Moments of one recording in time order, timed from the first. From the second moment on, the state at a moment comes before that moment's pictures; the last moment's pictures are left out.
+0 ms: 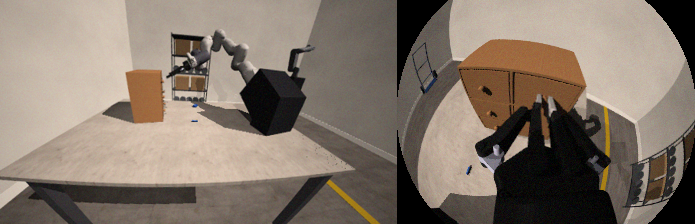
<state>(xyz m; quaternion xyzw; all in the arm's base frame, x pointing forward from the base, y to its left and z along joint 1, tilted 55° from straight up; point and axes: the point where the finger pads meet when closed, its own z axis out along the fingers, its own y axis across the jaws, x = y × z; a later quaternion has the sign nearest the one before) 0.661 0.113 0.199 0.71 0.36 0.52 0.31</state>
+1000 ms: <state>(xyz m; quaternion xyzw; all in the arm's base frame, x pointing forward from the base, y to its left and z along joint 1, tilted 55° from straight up) 0.658 0.113 0.199 0.71 0.36 0.52 0.31</state>
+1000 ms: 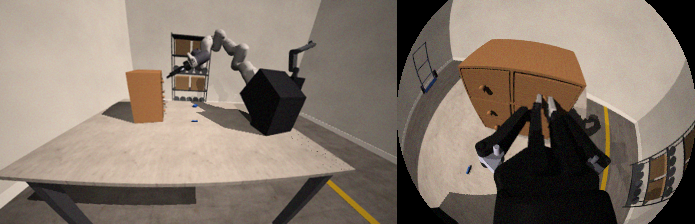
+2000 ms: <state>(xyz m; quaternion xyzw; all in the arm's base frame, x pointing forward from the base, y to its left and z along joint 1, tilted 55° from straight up) 0.630 0.103 0.196 0.71 0.37 0.52 0.31</state>
